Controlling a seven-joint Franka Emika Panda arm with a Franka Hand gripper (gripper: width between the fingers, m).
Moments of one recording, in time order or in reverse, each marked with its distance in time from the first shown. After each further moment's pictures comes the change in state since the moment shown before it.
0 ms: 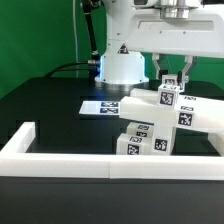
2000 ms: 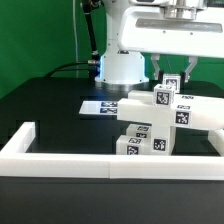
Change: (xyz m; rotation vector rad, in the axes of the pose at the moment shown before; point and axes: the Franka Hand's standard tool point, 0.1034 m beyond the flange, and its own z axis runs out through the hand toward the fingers) arm 0.002 0.002 0.000 -0.012 0.003 -0.647
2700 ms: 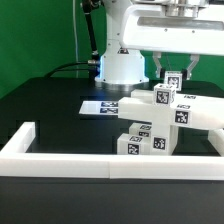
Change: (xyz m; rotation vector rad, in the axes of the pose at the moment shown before) arm -0.005 -0.004 -0.003 0.005 -0.051 -0.001
